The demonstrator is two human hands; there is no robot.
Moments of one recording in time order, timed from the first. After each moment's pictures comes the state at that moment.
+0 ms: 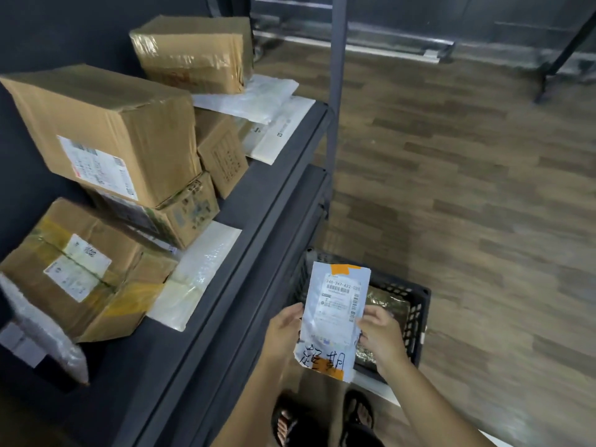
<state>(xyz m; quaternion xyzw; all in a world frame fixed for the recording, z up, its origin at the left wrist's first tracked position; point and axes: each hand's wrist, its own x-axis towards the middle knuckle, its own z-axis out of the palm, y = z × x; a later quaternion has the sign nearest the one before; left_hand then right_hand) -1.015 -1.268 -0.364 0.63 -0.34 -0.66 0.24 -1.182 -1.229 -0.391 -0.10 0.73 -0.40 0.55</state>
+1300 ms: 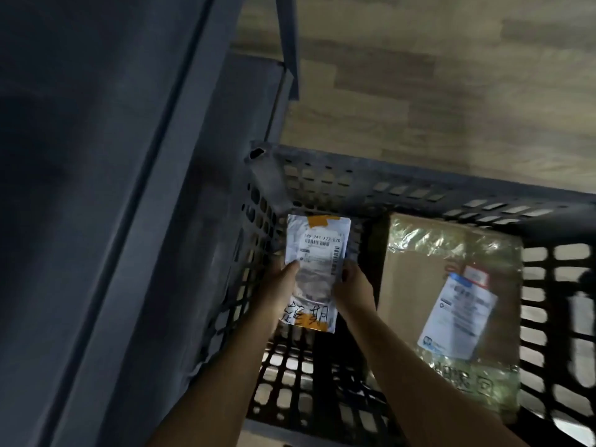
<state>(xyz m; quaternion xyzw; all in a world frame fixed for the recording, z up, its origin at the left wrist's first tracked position) -1.075 -1.427 -0.881 0.68 -0.41 -0.60 0.01 -1.176 -1.368 -0.912 -0.16 0.83 -0.20 0.50</state>
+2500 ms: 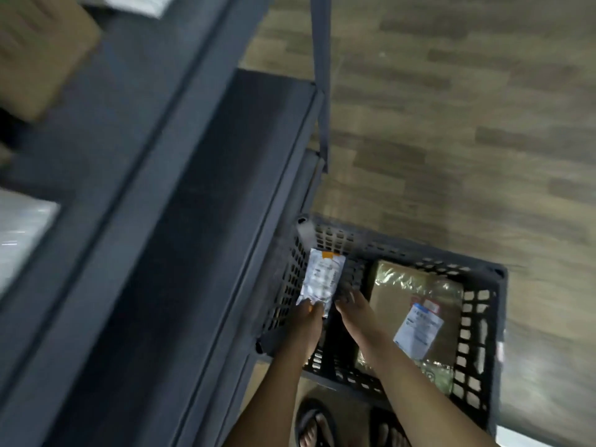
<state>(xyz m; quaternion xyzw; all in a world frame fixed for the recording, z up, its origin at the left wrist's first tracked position) -1.076 -1.374 -0.663 0.68 -0.45 -0.58 -0.01 -1.173 -1.351 -0.654 -0.17 0.75 -0.27 0.58</state>
